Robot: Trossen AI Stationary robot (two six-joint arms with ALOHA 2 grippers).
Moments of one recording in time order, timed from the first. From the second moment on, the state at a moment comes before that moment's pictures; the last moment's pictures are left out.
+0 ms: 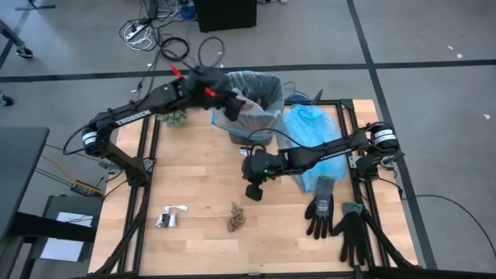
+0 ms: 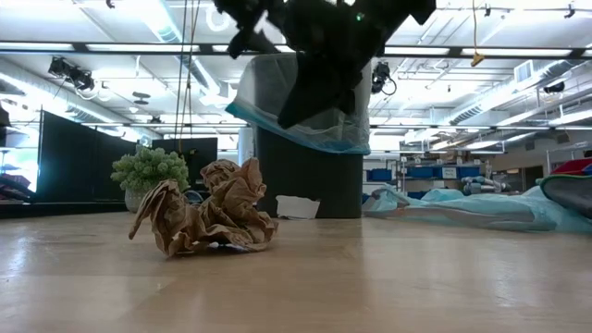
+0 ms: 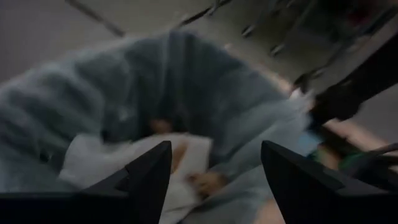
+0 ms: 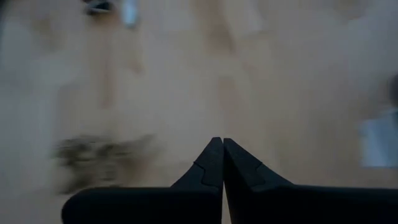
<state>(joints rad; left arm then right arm) 0.42 1.48 1.56 -0.55 -0.02 -0.33 0.12 1.77 1.26 -0.14 0.18 0.30</state>
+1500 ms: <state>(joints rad) -0.19 1.13 1.55 -1.20 -0.77 -0.74 -0.12 2.00 1.26 -0.07 0.36 -0.18</state>
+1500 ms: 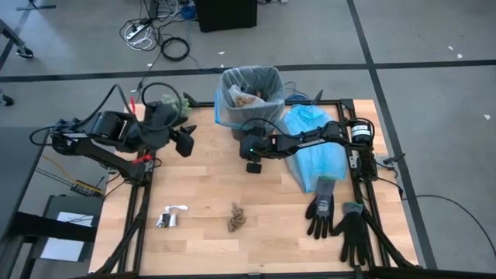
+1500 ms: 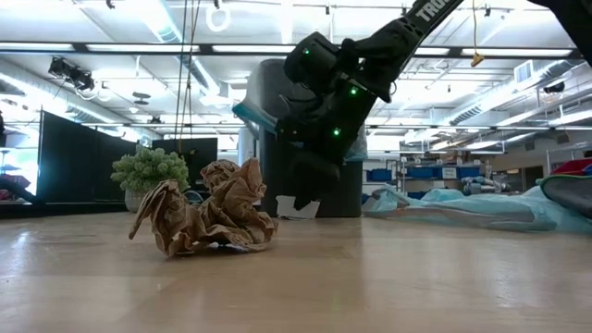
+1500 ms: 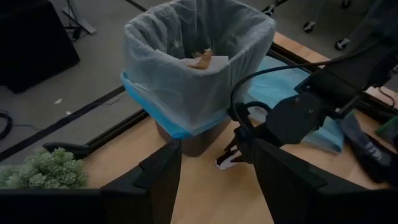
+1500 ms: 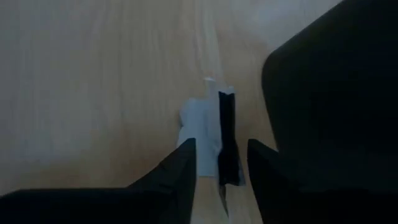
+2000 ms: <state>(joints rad) -0.20 1.16 1.55 -1.20 -0.78 -0.77 -0.07 1.96 1.26 -0.16 0.28 -0.06</state>
